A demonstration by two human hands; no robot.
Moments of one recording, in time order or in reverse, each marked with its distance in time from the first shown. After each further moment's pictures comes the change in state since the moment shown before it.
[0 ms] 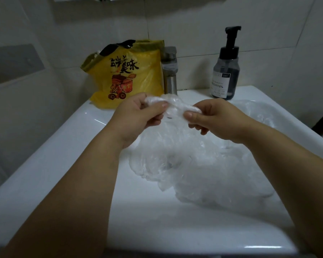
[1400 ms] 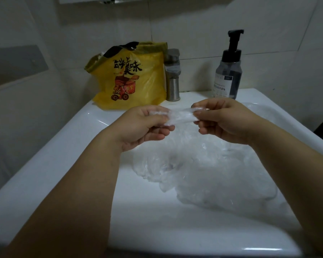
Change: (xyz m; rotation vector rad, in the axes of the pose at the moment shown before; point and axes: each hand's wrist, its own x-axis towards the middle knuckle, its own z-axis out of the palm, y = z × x) left_hand -0.007 0.010 0.000 -0.096 -0.142 -0.304; right_hand 0.000 -0.010 -0.005 0.694 -0.019 0.245
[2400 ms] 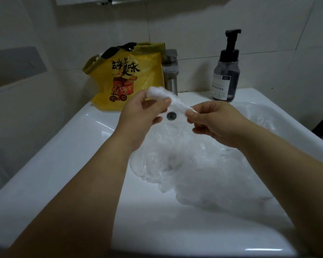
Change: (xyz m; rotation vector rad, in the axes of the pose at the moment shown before) left_hand 0.011 -0.007 0.012 -0.002 0.226 0.343; right_hand 0.005 0.008 0.008 -0.248 0.156 0.002
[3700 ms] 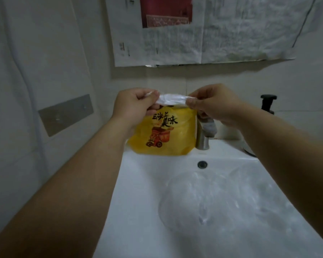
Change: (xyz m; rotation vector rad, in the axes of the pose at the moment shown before) left_hand 0.081 0.108 -0.092 0.208 0.301 0.146; right_hand 0.086 -0.143 0.045 -0.319 0.055 -0.382
